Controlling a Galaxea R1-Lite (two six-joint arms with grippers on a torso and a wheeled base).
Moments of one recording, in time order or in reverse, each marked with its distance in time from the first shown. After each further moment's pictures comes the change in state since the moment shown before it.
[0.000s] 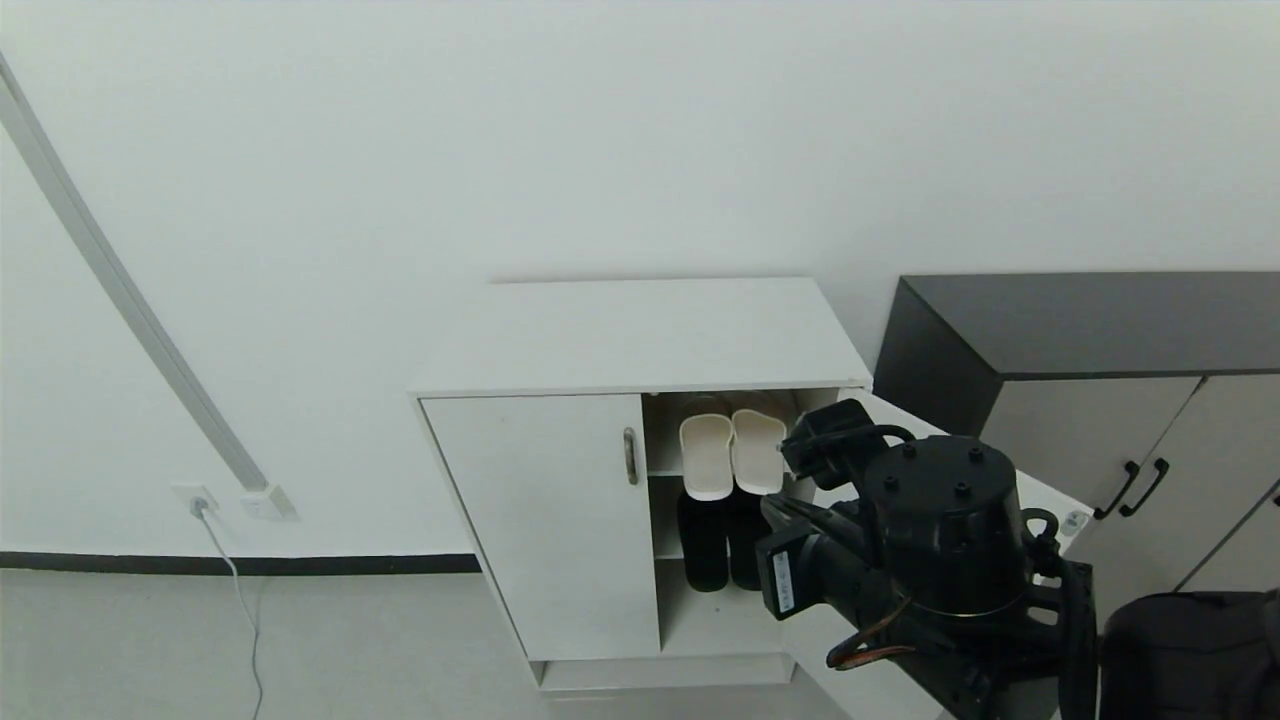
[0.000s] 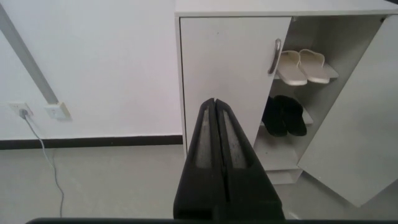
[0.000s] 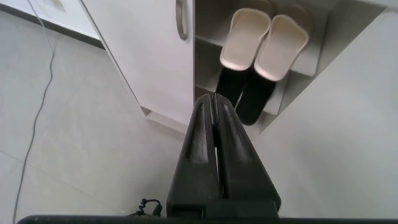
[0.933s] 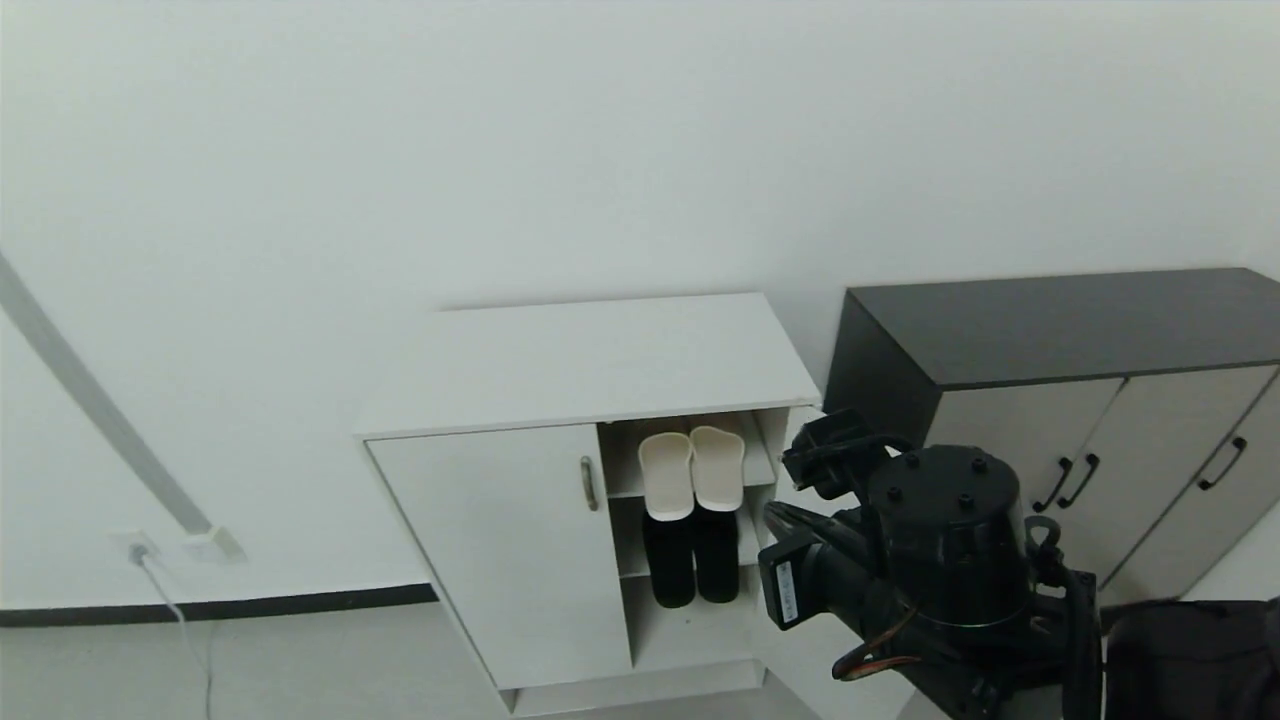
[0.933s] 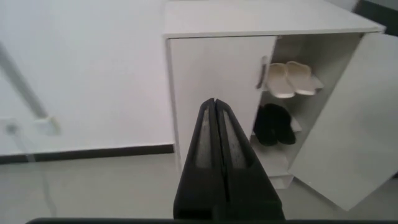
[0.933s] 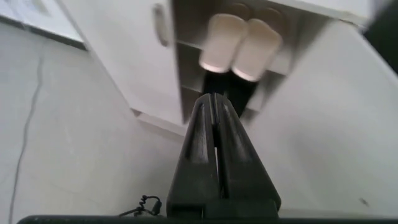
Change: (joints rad) left arm -0.002 0.000 0.000 0.000 0.001 0.001; right arm -0.010 -0.001 0.024 -0.014 0.011 -0.007
